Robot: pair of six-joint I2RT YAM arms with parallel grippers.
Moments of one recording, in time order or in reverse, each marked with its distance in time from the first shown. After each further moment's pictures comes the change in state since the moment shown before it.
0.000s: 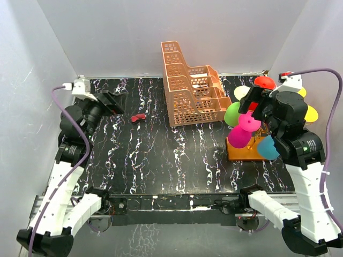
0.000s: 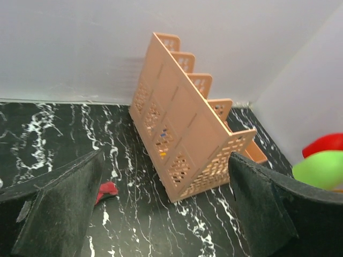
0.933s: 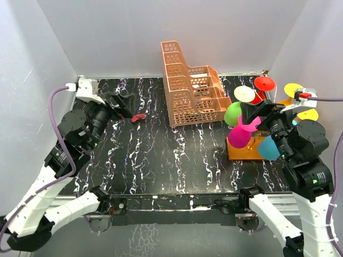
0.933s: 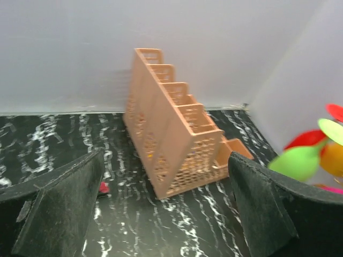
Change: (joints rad) left arm -0.552 0.040 0.277 -0.234 -0.492 0.132; right arm 0.000 -0.249 -0.158 0.229 -0.181 0.010
